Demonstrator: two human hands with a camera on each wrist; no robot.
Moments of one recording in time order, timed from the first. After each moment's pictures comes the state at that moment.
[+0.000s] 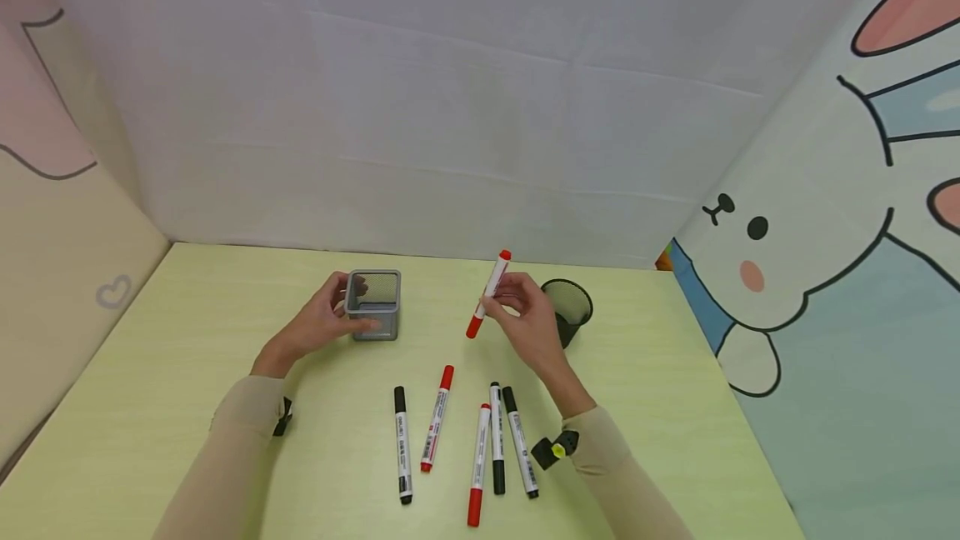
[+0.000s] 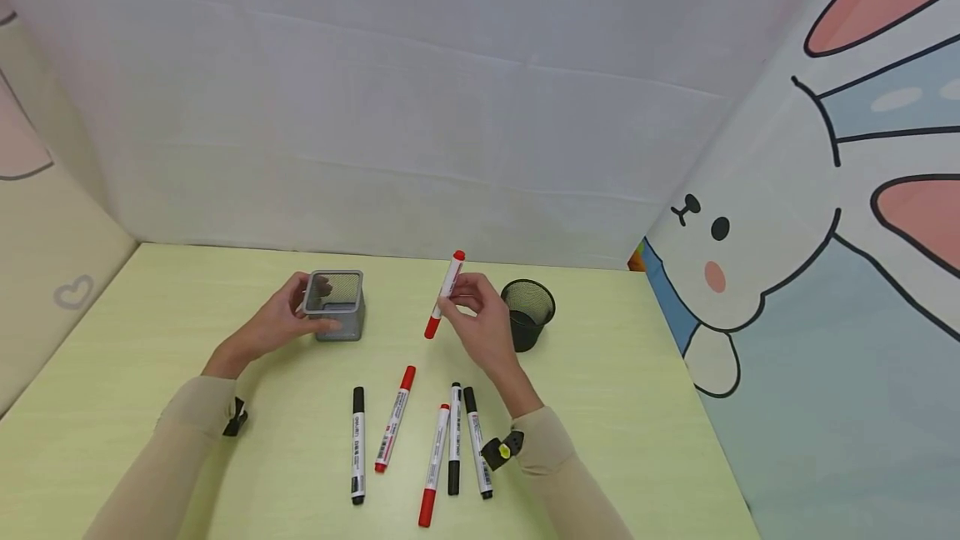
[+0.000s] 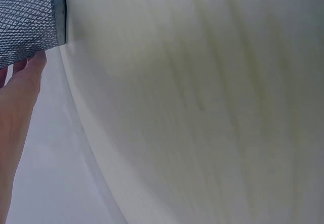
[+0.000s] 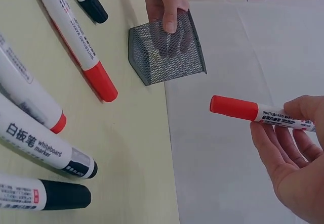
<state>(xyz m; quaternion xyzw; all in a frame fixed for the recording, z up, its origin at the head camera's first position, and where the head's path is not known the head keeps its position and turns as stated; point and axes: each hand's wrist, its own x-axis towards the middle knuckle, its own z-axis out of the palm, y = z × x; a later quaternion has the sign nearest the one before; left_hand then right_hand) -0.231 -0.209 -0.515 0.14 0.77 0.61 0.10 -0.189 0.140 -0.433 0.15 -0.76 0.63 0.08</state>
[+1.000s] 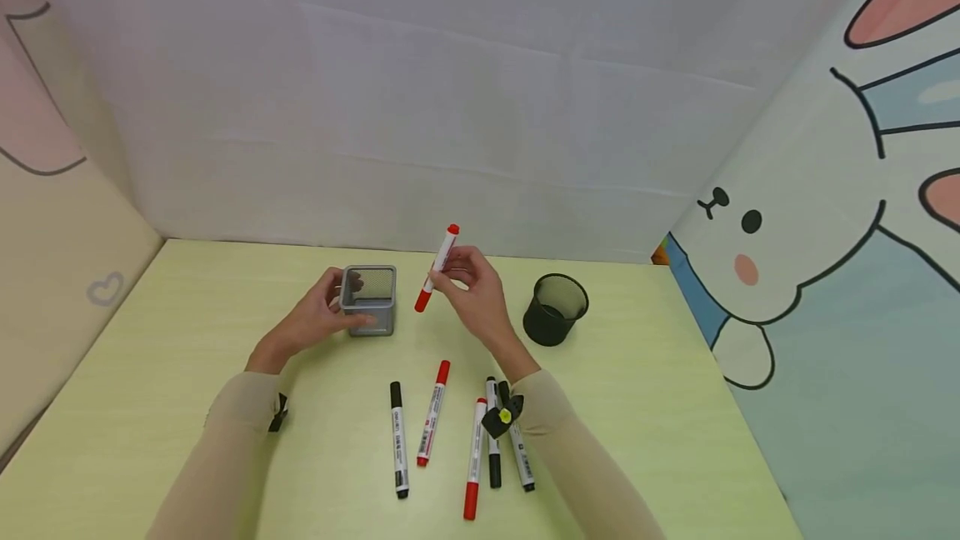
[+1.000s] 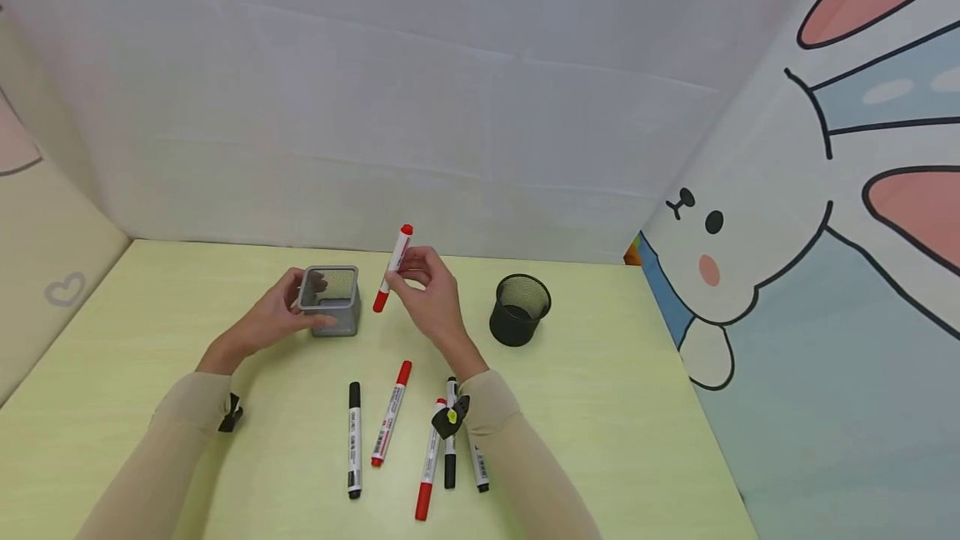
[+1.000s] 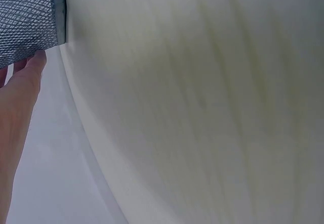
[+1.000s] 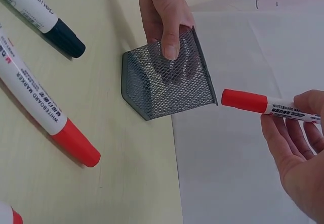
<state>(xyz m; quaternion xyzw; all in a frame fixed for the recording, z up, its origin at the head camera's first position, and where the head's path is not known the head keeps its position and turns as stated) -0.232 -0.210 -0.510 0.14 0.78 0.60 0.10 -0.217 0.076 -0.426 0.16 -0.75 0.64 0.05</state>
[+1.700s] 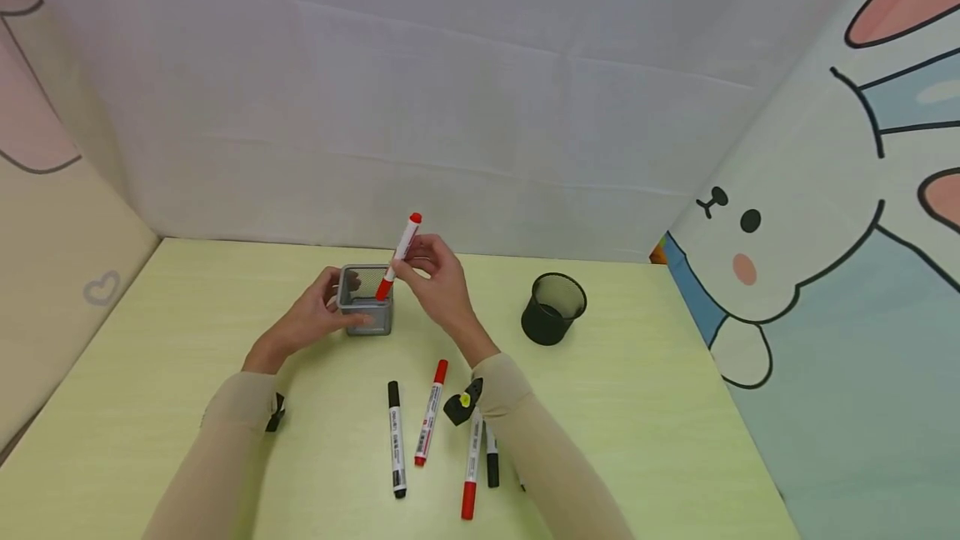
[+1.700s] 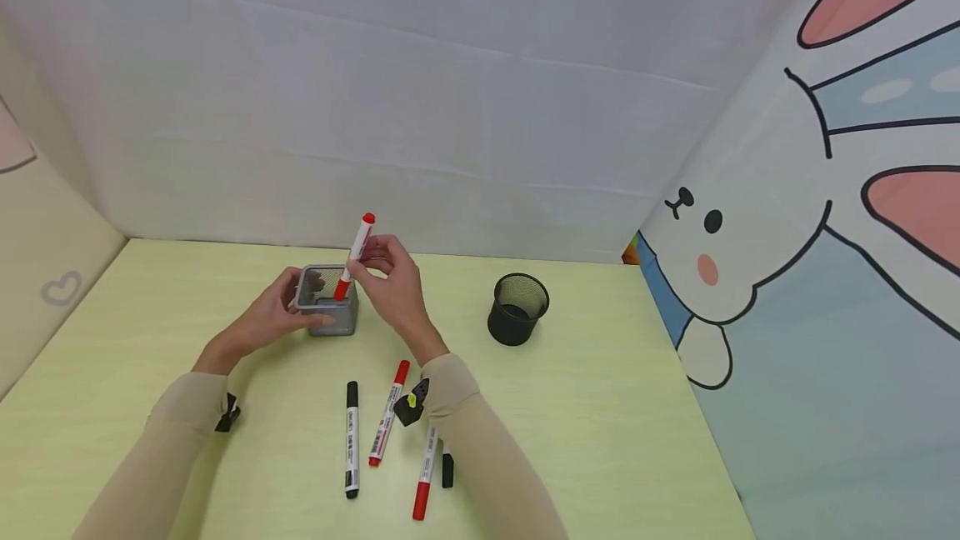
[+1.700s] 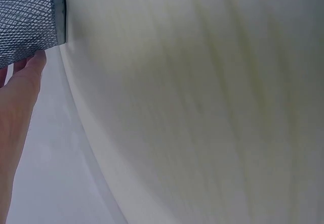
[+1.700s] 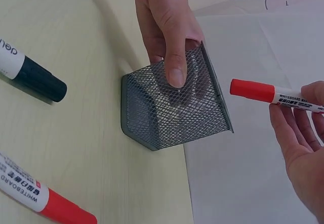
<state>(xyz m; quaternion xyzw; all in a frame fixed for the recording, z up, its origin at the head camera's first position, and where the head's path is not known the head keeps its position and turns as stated) -0.233 -0.210 -0.514 0.14 0.78 0.60 0.10 -0.230 0.032 -0.427 0.18 -0.73 0.66 0.04</state>
